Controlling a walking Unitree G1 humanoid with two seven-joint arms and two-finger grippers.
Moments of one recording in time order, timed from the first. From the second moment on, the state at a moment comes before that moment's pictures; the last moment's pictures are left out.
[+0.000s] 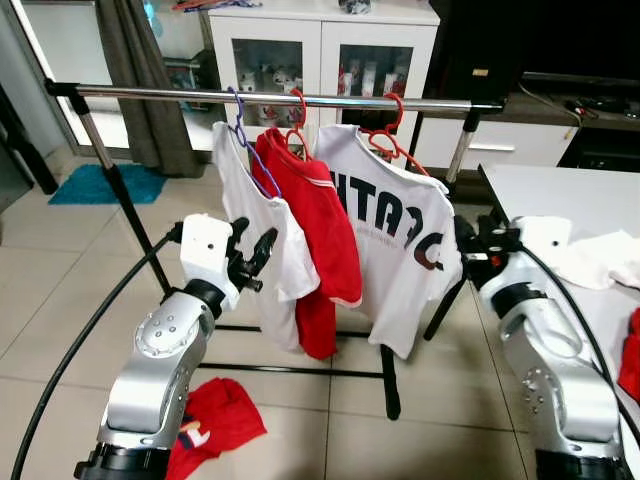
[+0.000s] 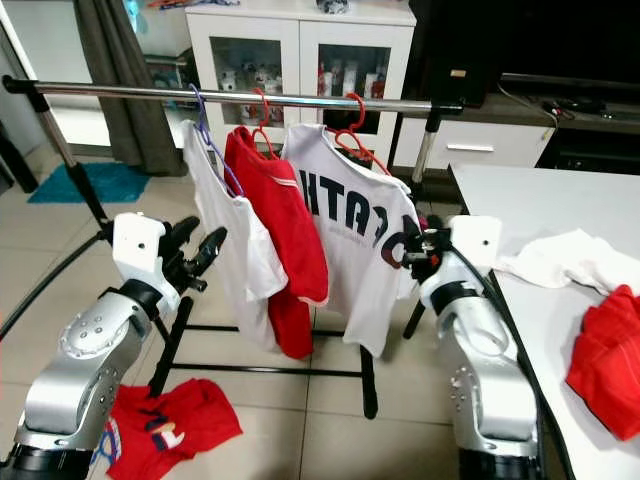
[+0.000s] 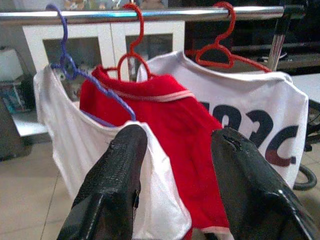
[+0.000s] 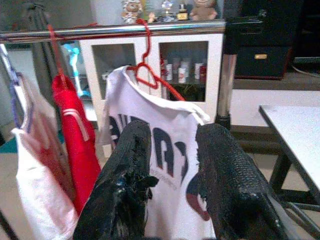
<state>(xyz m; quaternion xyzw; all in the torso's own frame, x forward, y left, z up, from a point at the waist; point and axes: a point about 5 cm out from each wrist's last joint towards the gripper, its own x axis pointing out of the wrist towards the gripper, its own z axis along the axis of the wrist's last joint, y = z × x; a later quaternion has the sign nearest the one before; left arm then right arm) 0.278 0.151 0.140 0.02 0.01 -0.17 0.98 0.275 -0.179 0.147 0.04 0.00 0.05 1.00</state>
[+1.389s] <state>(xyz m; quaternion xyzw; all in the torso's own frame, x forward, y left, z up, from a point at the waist) 0.281 0.145 0.139 0.03 0.00 -0.20 0.98 0.289 -0.195 0.164 0.01 -0.04 0.03 1.00</state>
